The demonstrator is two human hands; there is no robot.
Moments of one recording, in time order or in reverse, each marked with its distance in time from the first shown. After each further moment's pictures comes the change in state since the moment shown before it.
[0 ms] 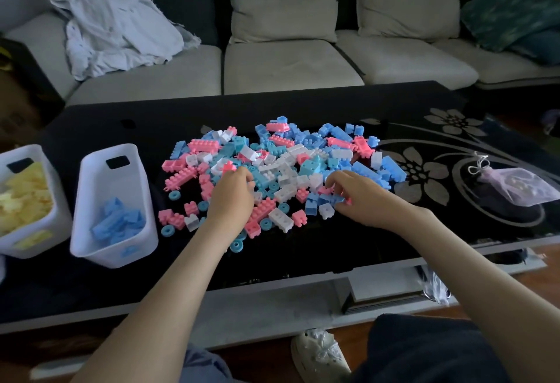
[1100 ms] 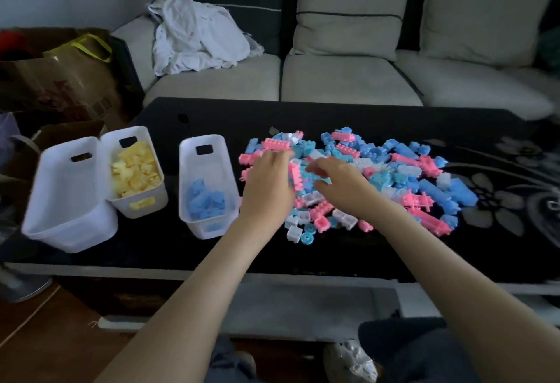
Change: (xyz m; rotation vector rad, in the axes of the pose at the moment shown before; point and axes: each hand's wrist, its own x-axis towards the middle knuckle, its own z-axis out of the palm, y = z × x) left_hand -0.041 -0.022 -0.076 0.001 0.243 0.110; right_hand 0.052 -0.151 0.025 0.076 0.143 -0.154
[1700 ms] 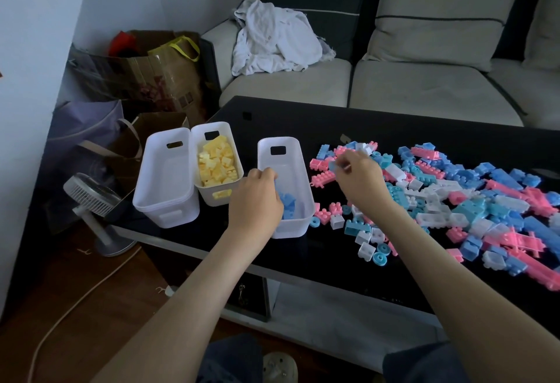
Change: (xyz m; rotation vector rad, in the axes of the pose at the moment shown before) left_hand -0.028 -0.088 -0.066 0.294 0.019 -0.370; right_hand 0.073 -0.046 0.066 0.158 0.231 -0.036
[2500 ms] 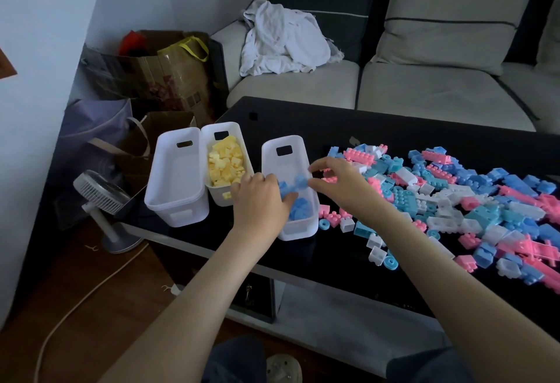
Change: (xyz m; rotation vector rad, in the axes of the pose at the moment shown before) left_hand 0.005 -0.009 -0.001 0.206 -0.028 -0.025; right_hand -0.007 -0.037 0.011 0.278 -0.304 0.029
